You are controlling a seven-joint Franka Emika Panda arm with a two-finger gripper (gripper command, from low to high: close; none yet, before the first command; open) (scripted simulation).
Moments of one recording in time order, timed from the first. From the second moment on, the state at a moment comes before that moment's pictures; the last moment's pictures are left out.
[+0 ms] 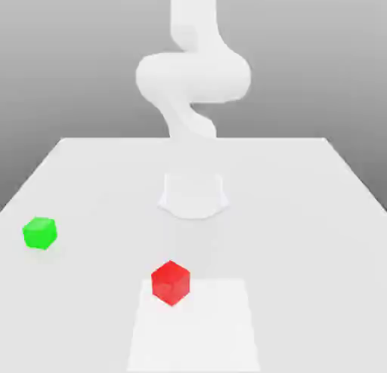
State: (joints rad) arm 0.02 -0.73 -0.03 -2.36 -0.02 2.35 0.72
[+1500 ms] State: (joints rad) arm -0.03 -0.10 -0.16 -2.90 -0.06 2.81 -0.26
